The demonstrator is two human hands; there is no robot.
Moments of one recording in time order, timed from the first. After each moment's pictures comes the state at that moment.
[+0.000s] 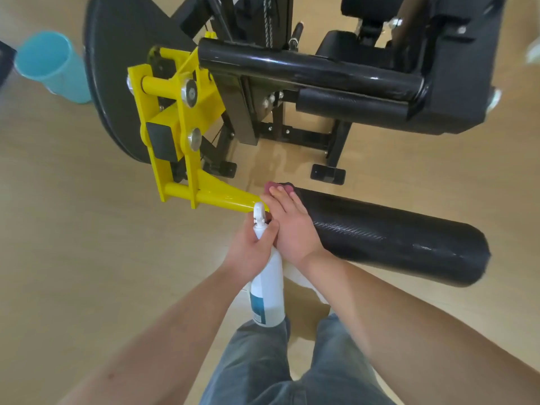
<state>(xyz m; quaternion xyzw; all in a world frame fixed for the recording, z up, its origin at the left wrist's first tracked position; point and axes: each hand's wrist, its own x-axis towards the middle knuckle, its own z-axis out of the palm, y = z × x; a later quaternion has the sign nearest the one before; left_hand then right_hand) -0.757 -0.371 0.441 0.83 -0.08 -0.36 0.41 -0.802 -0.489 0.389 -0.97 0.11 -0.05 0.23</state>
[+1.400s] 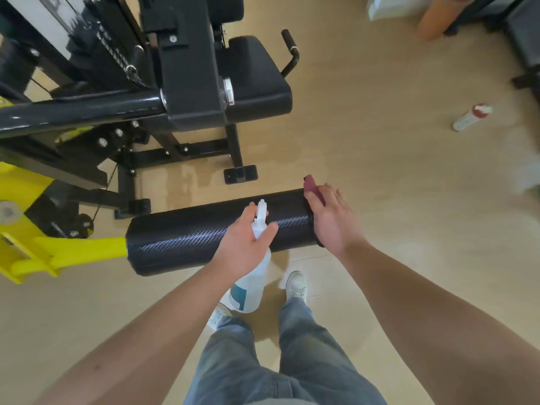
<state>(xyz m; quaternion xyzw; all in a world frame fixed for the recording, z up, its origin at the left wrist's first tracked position) -0.904 -0.566 0.452 0.80 -0.33 -0.45 0.22 -1.072 -0.707 0.406 -0.91 0.40 0.00 0.09</state>
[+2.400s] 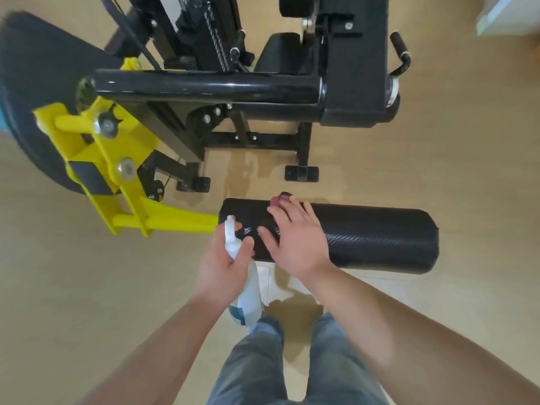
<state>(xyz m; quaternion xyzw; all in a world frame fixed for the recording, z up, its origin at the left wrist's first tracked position) -0.798 -0.414 0.443 0.85 -0.13 -0.32 0.39 -0.882 -0.565 0.398 -0.94 0.27 -0.04 0.22</state>
